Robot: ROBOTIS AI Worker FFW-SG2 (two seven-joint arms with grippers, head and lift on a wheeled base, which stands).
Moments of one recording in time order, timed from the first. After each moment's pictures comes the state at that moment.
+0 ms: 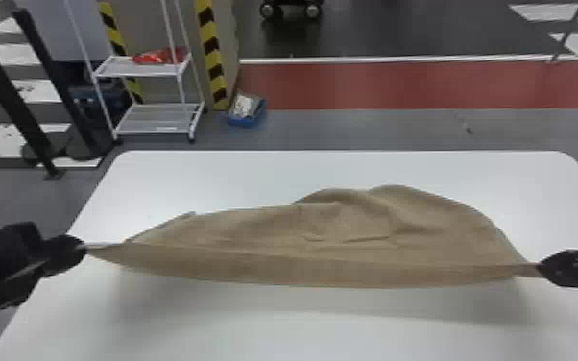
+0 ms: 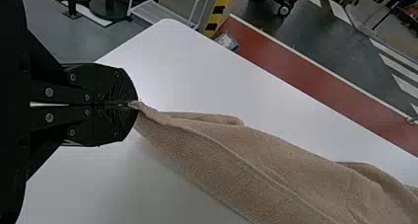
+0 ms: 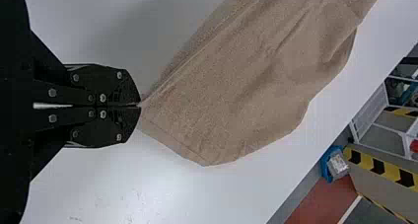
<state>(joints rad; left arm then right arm) 0.40 0.37 0.43 -2.16 -0.69 0.27 -0.99 0.08 -0.36 -0.24 -1.97 0.71 0.64 1.36</state>
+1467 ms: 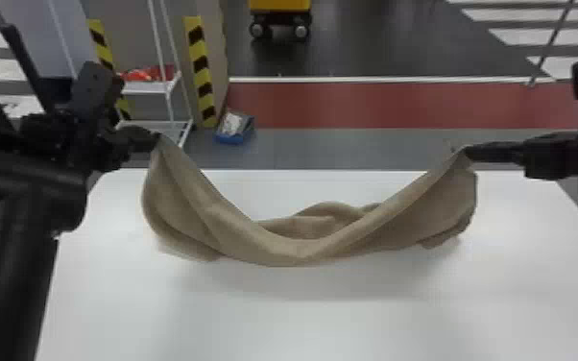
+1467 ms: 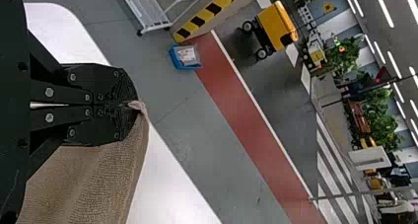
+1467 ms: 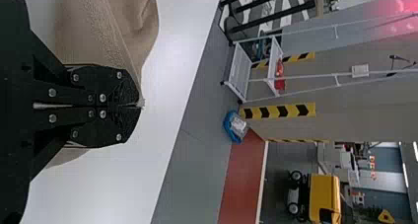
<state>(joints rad) -0.45 0.21 0.09 -1.61 -0.59 0.68 -0.84 -0.49 -0.18 -0.20 -1.68 0.43 1.00 1.04</state>
